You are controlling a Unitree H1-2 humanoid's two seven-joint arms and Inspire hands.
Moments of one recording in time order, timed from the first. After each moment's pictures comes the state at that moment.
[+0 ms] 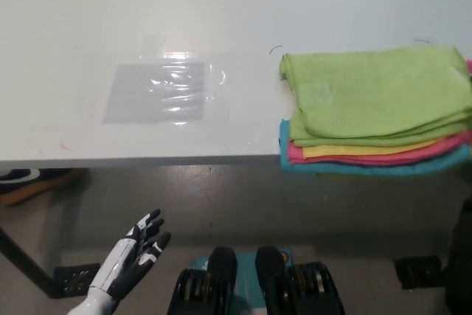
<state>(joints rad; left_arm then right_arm) 0.00 0.21 -0.07 0.06 0.08 0.00 -0.15 -0.47 -0.03 -0.42 0.20 0.27 -0.24 -0.18</state>
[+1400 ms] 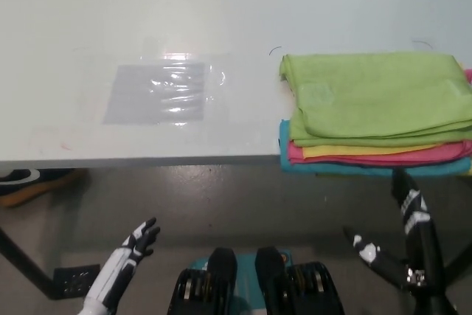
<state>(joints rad) 0.05 0.21 -0.06 0.07 0.06 -0.05 -0.16 0.05 -0.04 0.04 0.04 -0.11 -0.31 -0.08</state>
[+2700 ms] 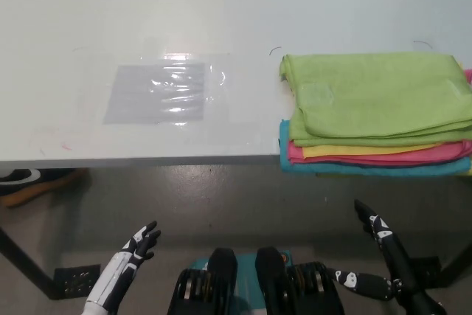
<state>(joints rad) 0.04 0.21 -0.06 0.08 0.06 -0.06 -0.16 -0.01 -0.14 0.13 0.13 -0.15 -0.08 0.05</state>
